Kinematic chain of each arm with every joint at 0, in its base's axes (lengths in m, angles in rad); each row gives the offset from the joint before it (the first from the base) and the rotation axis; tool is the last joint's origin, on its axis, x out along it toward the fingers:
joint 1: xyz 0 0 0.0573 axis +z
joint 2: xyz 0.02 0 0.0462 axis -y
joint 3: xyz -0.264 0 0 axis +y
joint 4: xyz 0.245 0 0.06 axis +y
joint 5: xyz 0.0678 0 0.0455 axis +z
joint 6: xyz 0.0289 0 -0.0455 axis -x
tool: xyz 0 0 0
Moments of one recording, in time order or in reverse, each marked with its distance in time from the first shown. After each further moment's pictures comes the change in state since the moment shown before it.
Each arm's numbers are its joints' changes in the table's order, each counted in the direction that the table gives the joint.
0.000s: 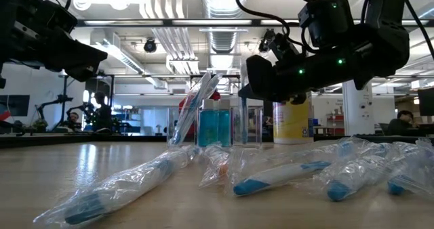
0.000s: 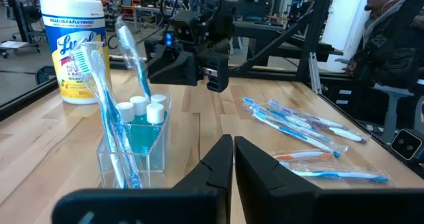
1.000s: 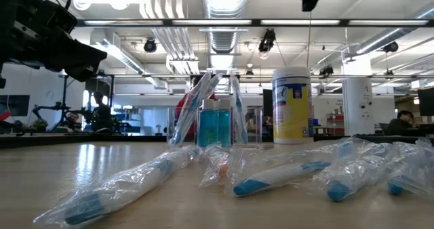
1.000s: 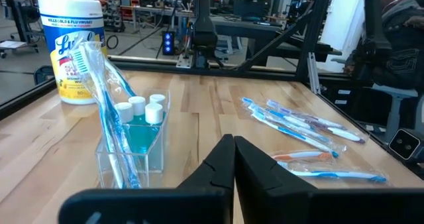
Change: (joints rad) left arm 0.000 0.000 0.000 0.000 -0.004 0.001; right arm 0.062 0.826 -0.047 0.590 0.448 0.214
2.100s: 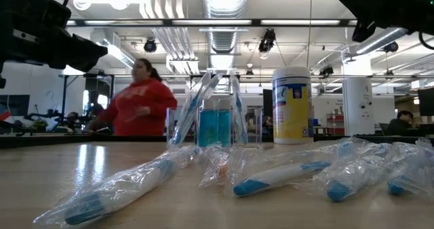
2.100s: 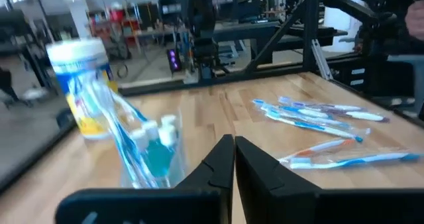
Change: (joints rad) left arm 0.000 0.000 0.000 -0.039 0.005 -0.216; right arm -0.001 0.664 0.567 -0.174 0.068 0.005
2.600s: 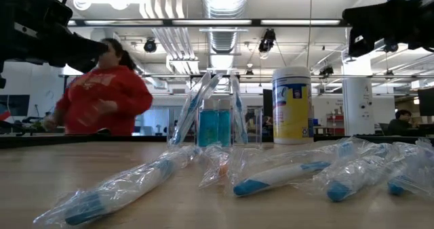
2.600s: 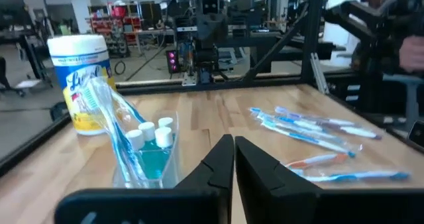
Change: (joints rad) left arm 0.000 0.000 0.000 -0.020 0.002 0.089; right arm 0.000 0.004 0.022 0.212 0.208 -0.054
